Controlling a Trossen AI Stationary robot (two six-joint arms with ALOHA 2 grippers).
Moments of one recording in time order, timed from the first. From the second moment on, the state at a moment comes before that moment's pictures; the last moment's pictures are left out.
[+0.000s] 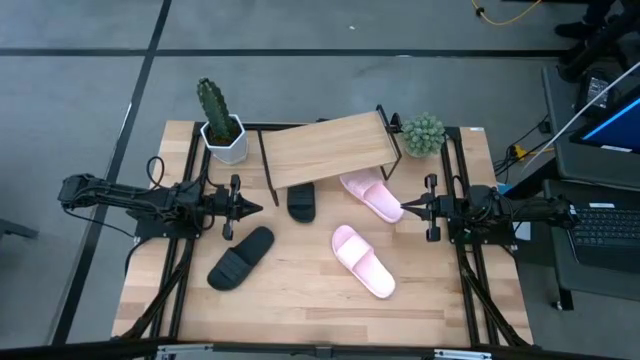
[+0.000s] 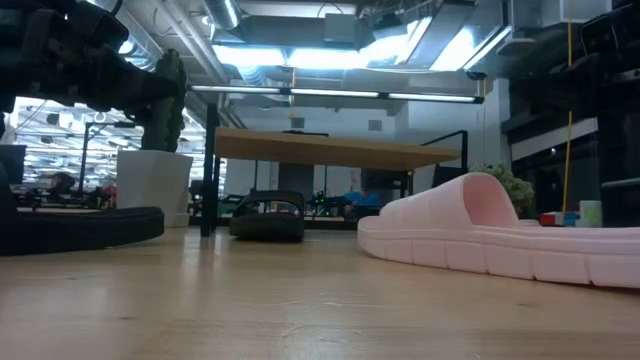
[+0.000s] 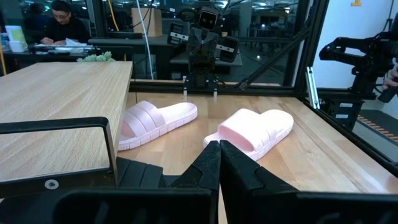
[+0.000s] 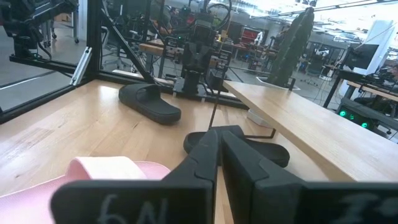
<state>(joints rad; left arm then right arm) -0.02 0.40 0.01 0.35 -0.04 -0.04 0.04 0.01 0.01 0.03 0.05 -0.21</state>
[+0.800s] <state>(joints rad) -0.02 0.40 0.03 0.35 0.09 0.01 0.04 0.01 0.01 0.06 -0.11 0.00</state>
